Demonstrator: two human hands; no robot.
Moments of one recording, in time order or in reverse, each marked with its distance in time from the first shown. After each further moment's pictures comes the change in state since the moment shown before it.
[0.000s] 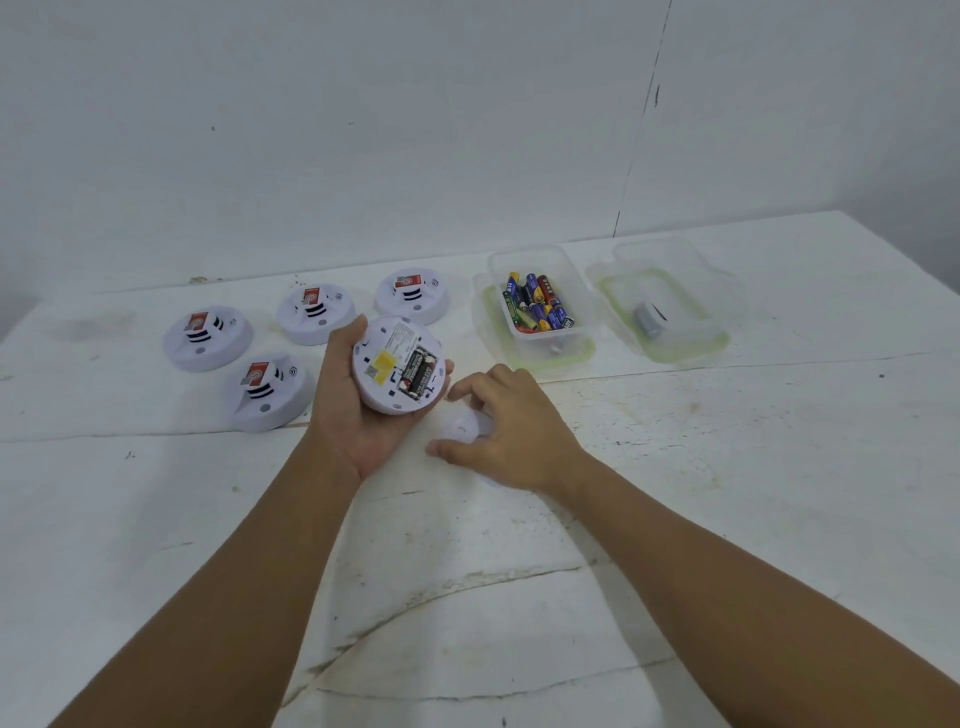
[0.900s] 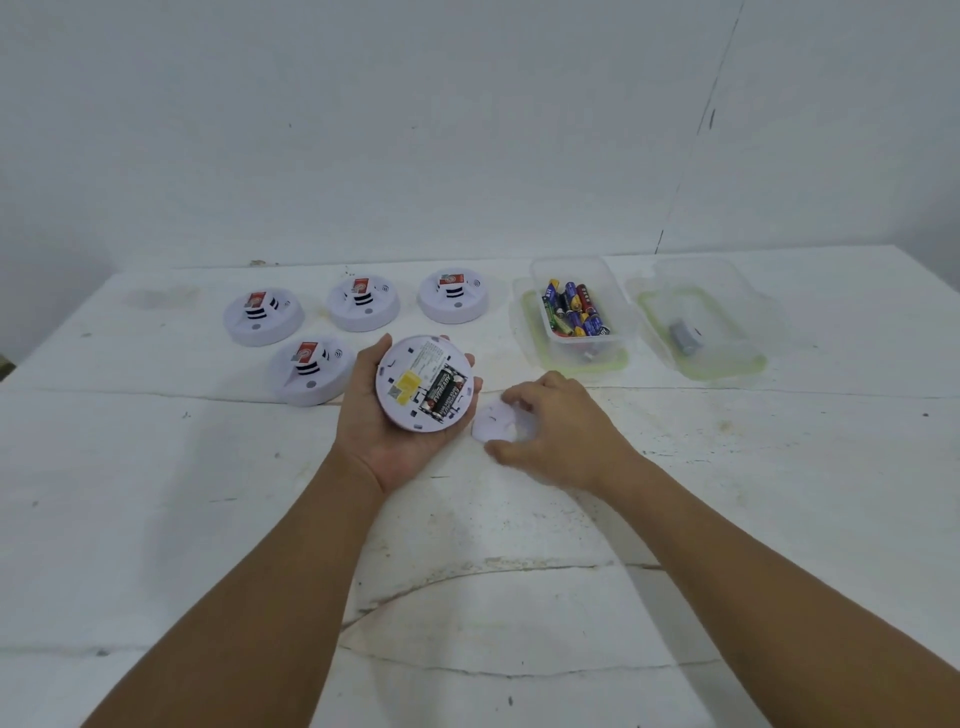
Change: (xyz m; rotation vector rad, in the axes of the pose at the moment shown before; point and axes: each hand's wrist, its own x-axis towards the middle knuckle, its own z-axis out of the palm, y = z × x) left_hand -0.024 -0.009 -0.023 -0.185 -0.118 -0.107; right_hand -0.009 -0.007 -0.026 -0.156 -0.143 0.086
